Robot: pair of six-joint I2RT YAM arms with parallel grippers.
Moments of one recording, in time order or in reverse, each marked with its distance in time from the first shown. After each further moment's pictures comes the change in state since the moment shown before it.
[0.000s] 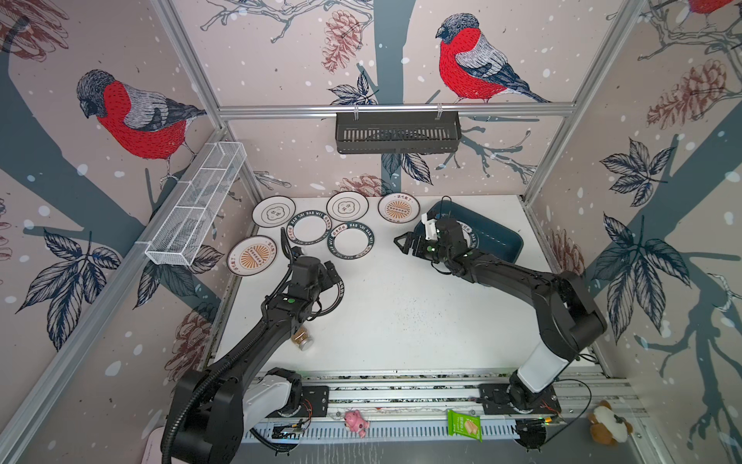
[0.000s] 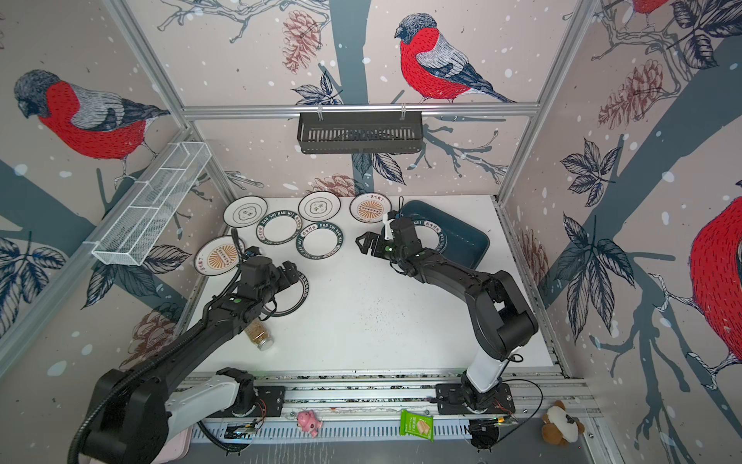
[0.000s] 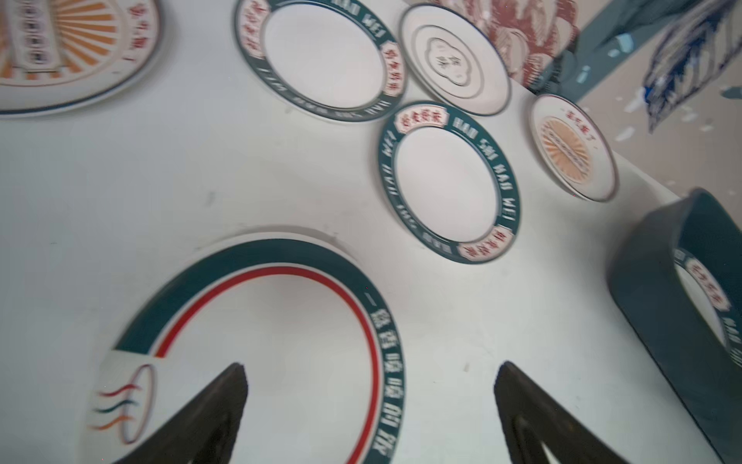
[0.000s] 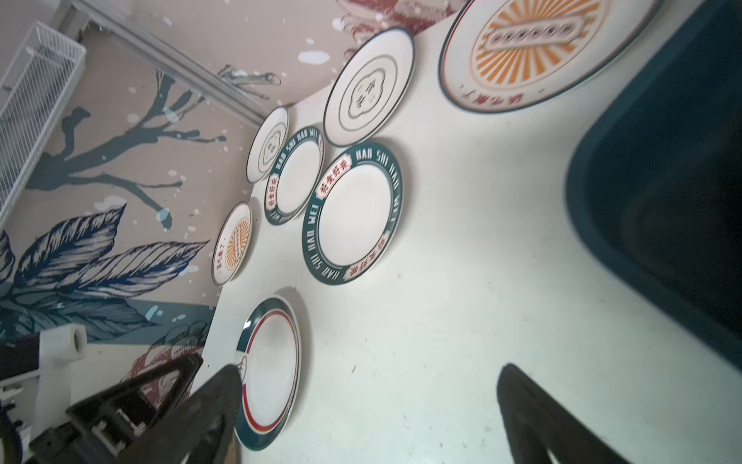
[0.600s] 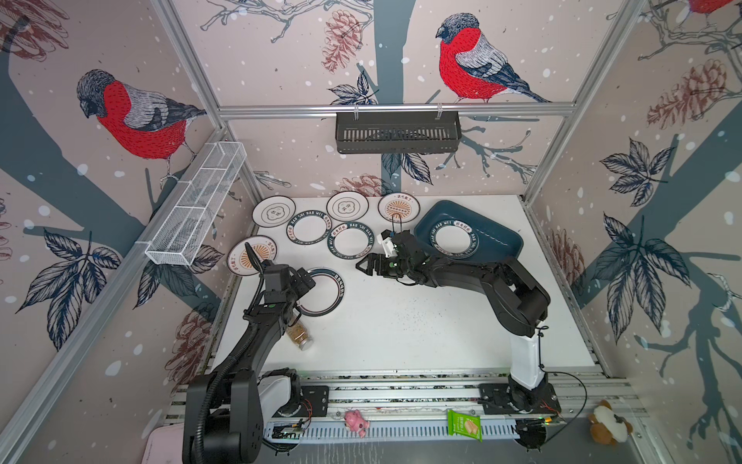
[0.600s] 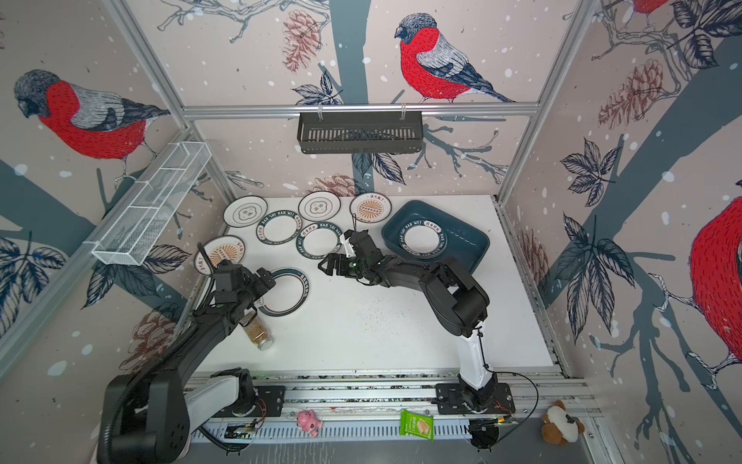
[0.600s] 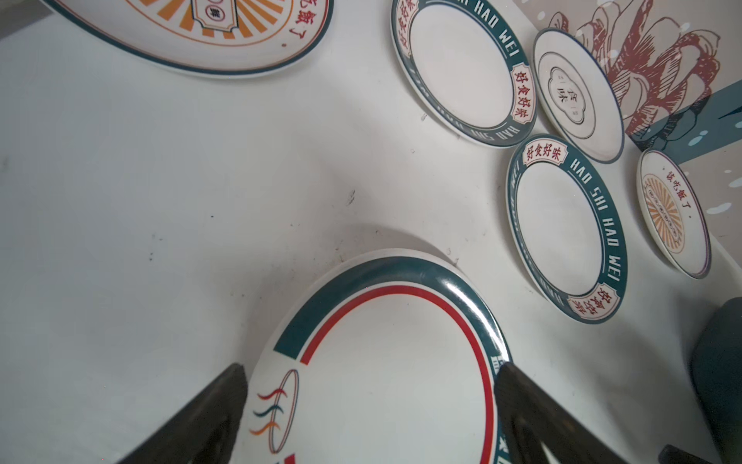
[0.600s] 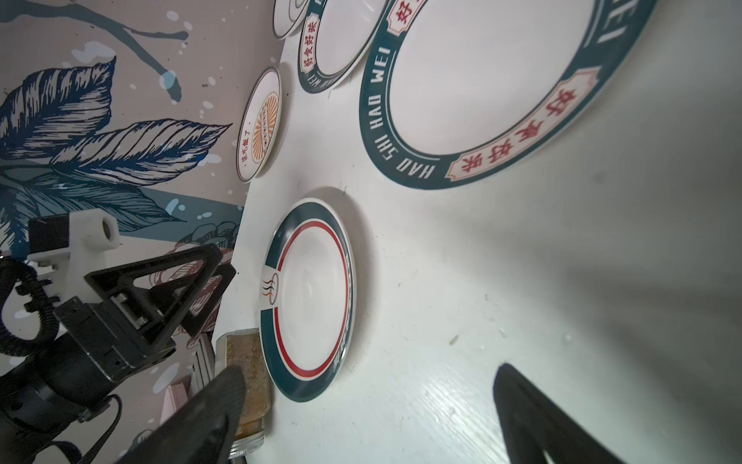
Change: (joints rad) left arm 0.310 0.042 -0.084 0.062 0.177 0.035; right arm 0.192 0.307 0.193 0.025 -0.134 0.062
